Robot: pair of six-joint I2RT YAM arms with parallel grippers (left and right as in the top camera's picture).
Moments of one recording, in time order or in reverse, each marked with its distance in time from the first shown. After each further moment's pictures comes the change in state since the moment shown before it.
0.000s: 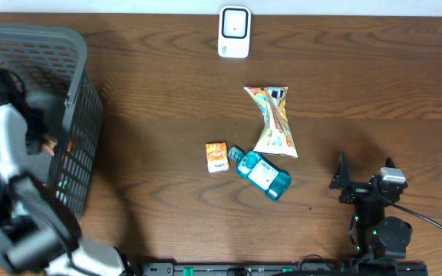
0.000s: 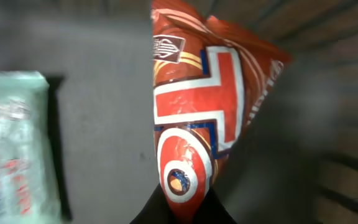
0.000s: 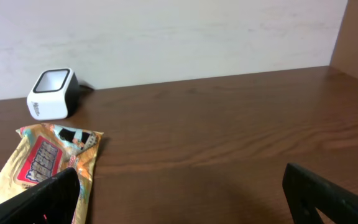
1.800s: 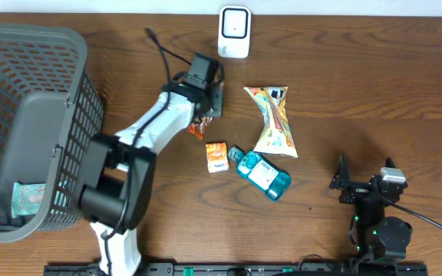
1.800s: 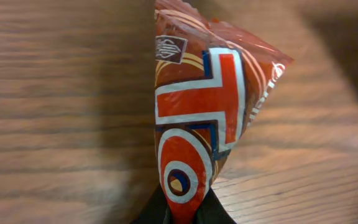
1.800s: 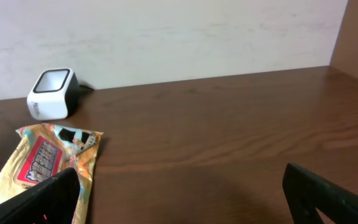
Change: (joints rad) left arm -0.942 0.250 -0.004 0.387 0.234 0.761; right arm 0.000 0.000 0.000 0.000 0.000 0.000
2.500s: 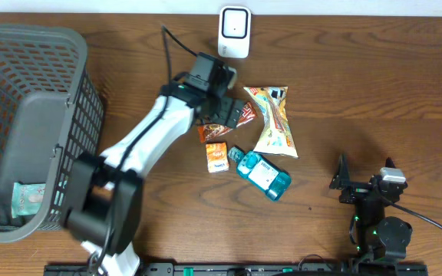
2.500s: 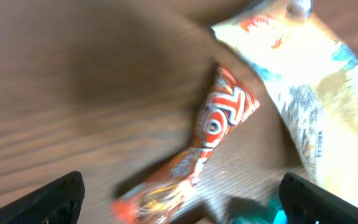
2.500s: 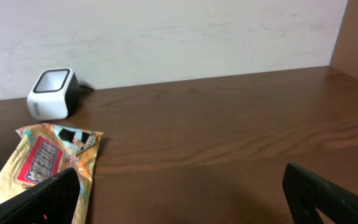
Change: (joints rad) left arm -0.028 -0.170 -0.002 -0.107 0.127 0.213; right arm 0.000 0.000 0.000 0.000 0.000 0.000
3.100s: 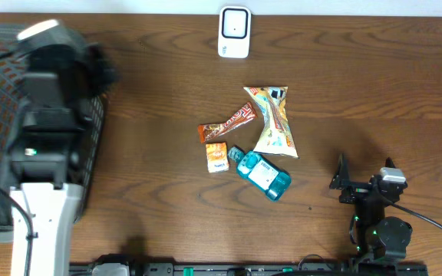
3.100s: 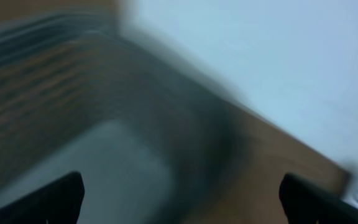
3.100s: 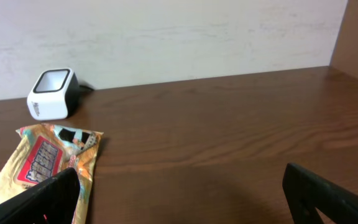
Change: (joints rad) left arm 0.463 -0.617 0.006 -0.135 -0.566 -0.391; right arm 0.000 0.000 0.000 0.000 0.000 0.000
